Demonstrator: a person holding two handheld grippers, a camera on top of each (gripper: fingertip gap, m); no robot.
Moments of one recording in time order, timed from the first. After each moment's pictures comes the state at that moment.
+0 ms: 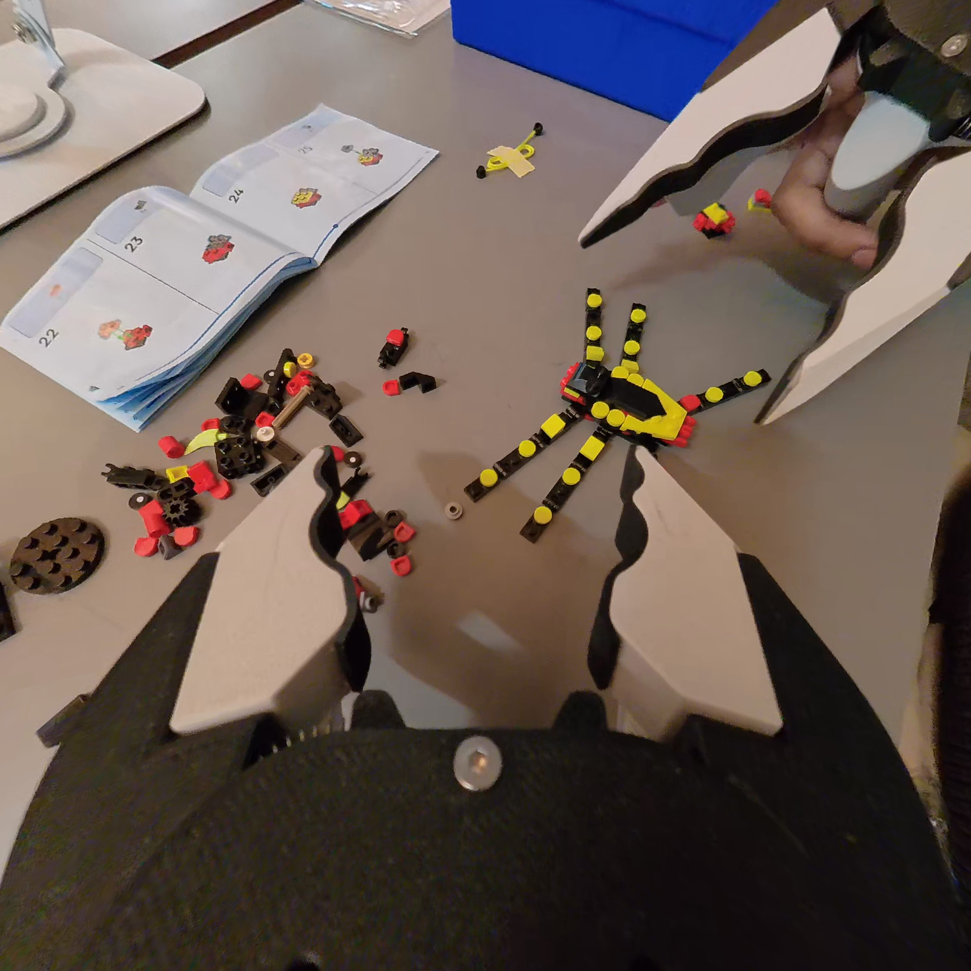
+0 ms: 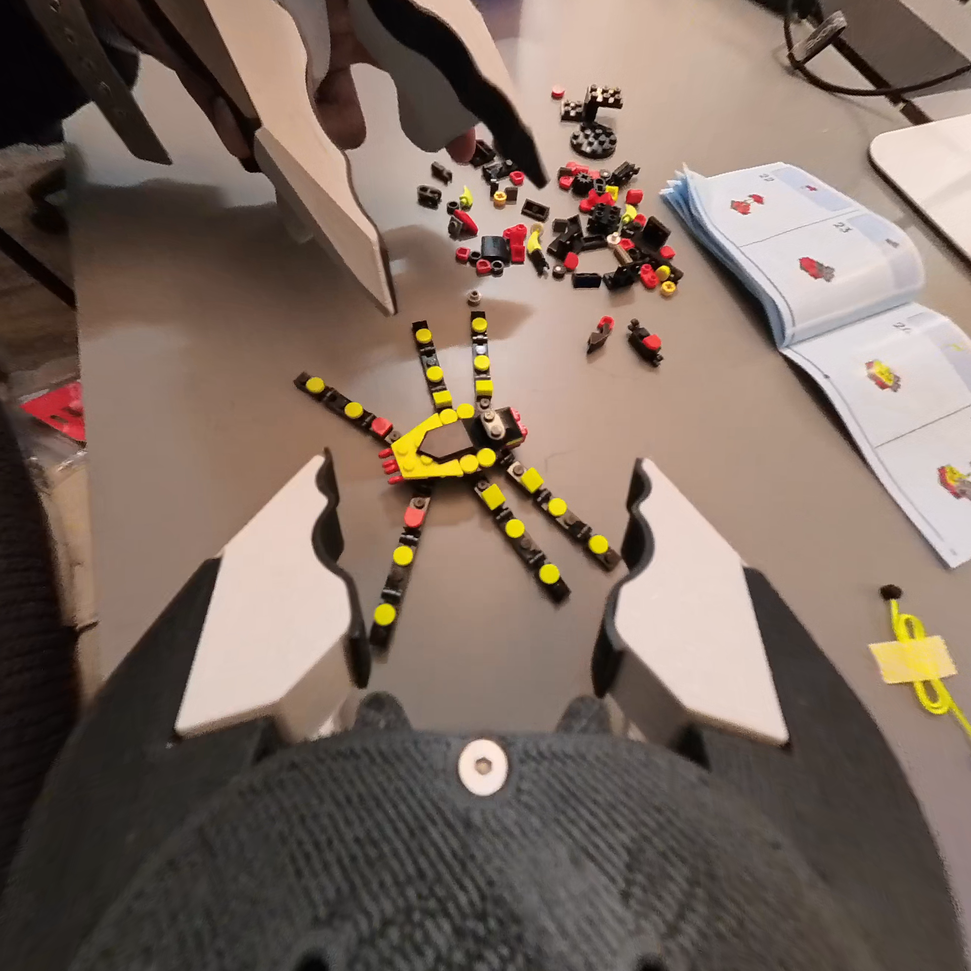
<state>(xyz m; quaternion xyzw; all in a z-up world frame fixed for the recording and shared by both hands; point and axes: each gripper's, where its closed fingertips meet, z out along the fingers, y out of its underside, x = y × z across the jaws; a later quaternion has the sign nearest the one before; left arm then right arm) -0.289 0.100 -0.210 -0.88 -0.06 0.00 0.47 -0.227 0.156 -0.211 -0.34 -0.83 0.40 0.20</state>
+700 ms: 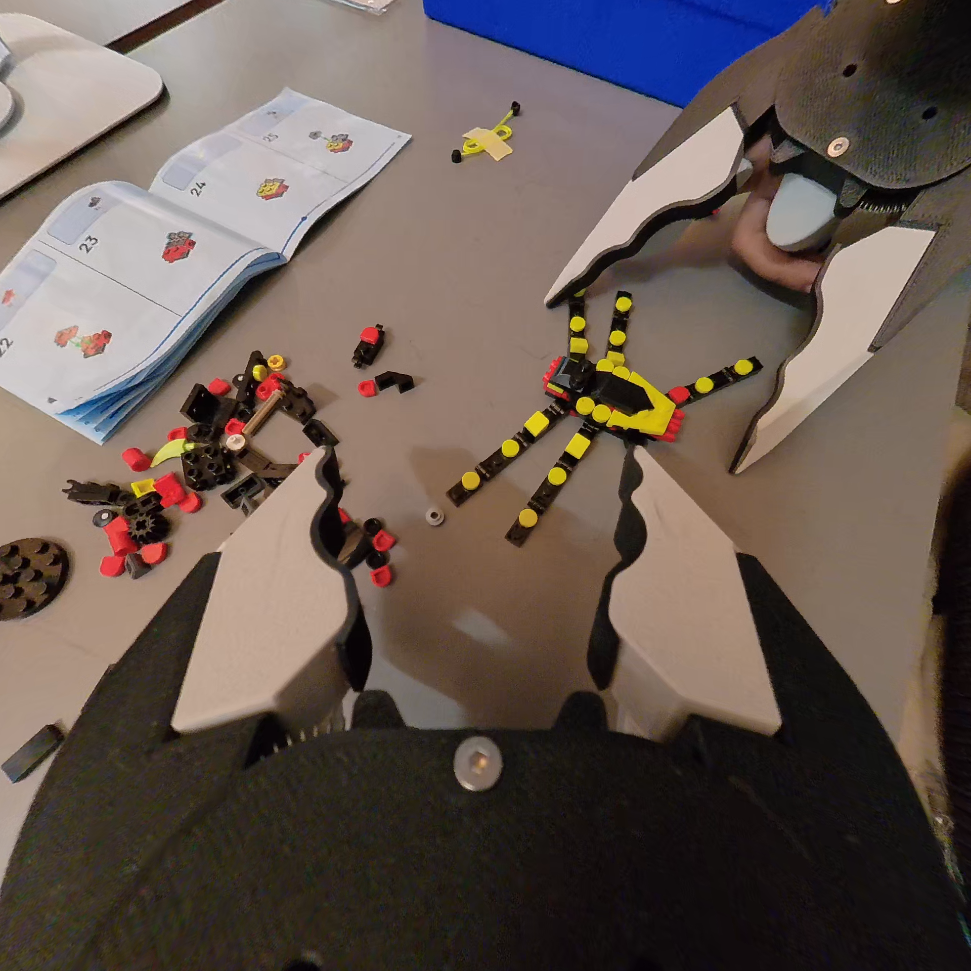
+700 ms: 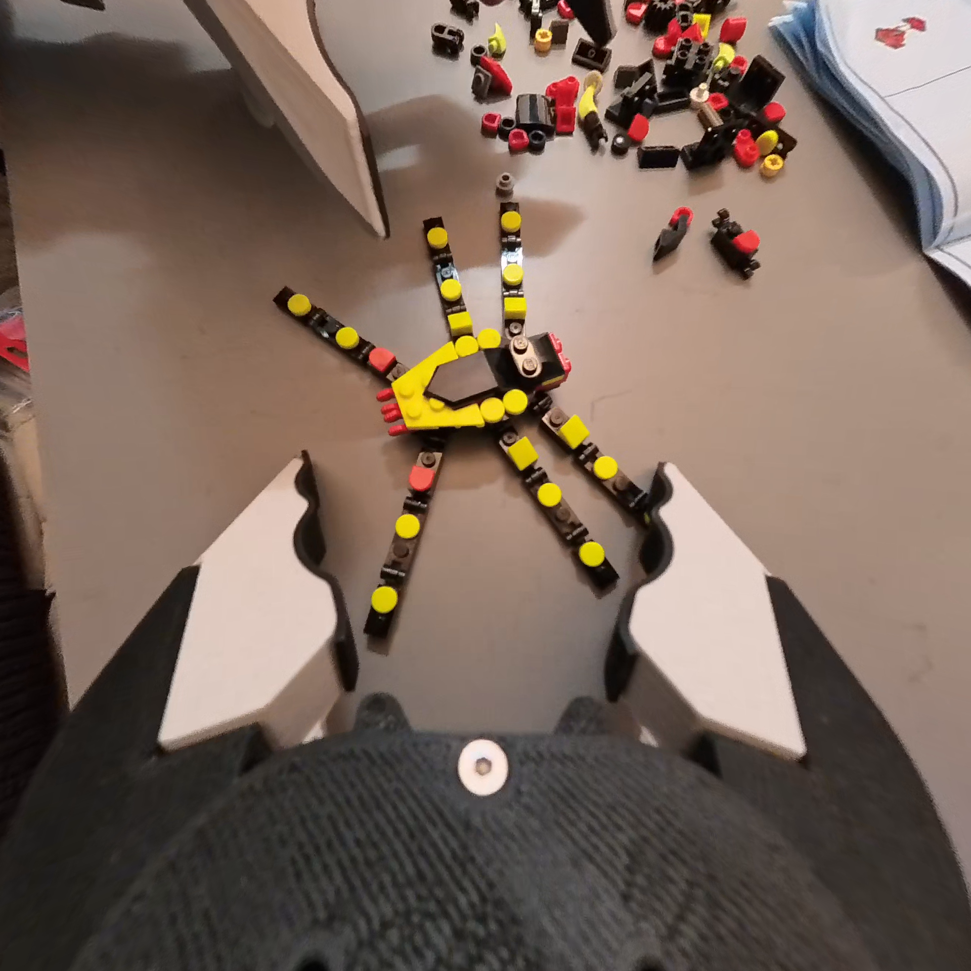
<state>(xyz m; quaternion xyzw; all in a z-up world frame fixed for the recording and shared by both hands) -0.281 0.106 -0.216 -0.89 -0.04 0.00 0.46 -0.218 0.152 -0.256 -0.35 -0.86 0.35 0.15</state>
